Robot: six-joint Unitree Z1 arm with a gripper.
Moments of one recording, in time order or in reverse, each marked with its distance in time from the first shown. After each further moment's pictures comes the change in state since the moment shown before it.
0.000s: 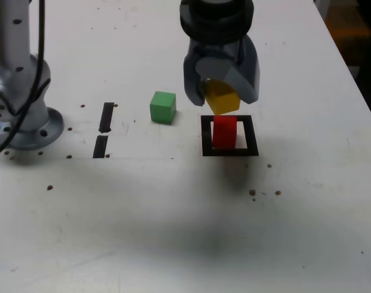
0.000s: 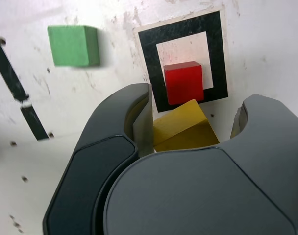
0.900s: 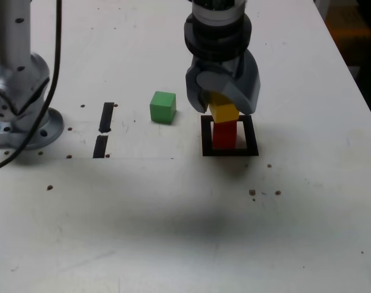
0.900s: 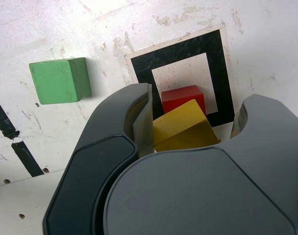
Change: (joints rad) arm 0.056 0.011 0.140 -0.186 0.021 0.111
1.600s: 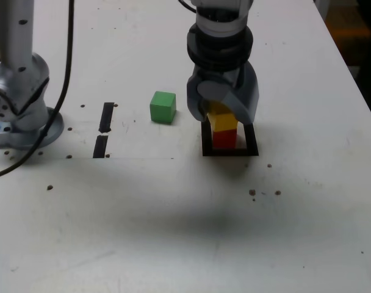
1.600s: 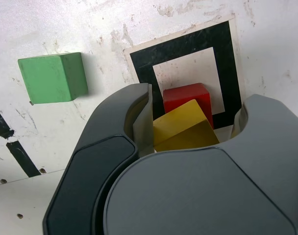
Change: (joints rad) arm 0.008 0.037 0.017 -0.029 -0.029 0.008
